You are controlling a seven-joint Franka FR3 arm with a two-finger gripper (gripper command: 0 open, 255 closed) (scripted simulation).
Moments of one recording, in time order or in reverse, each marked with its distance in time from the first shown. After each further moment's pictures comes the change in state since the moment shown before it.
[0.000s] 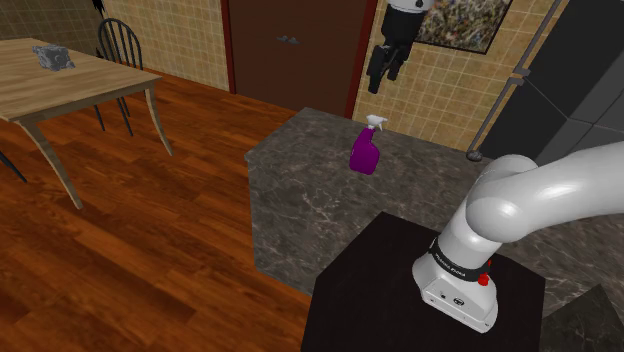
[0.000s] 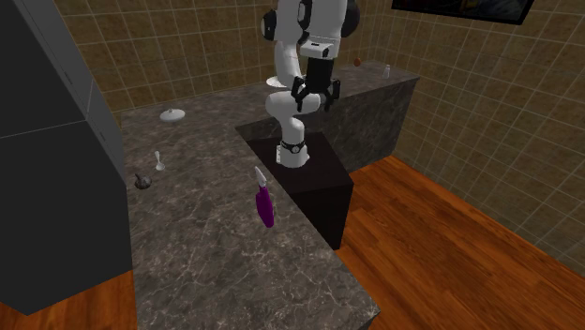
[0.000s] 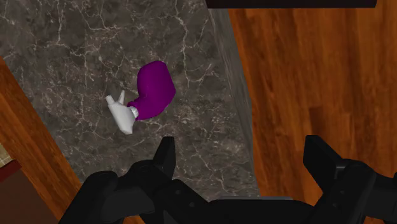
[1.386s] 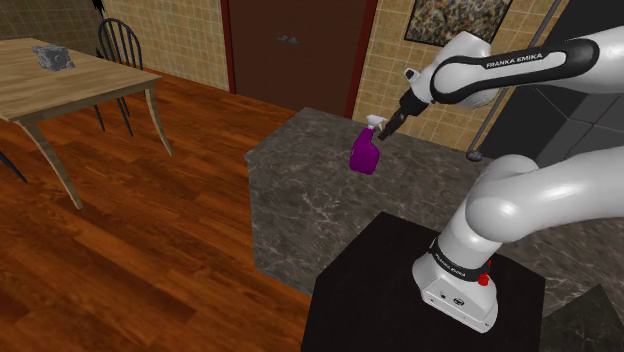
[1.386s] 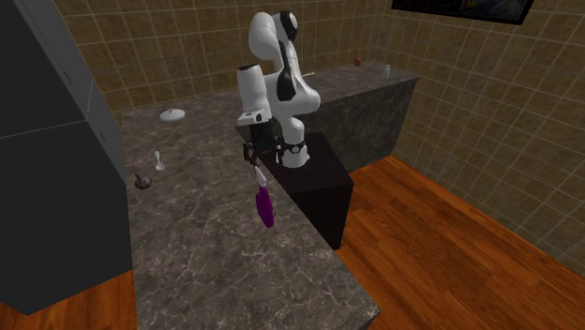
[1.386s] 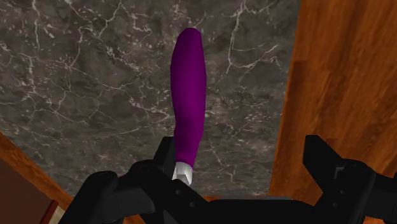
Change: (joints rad) arm -0.004 -0.045 -0.680 -0.533 -0.149 0.816 -0.613
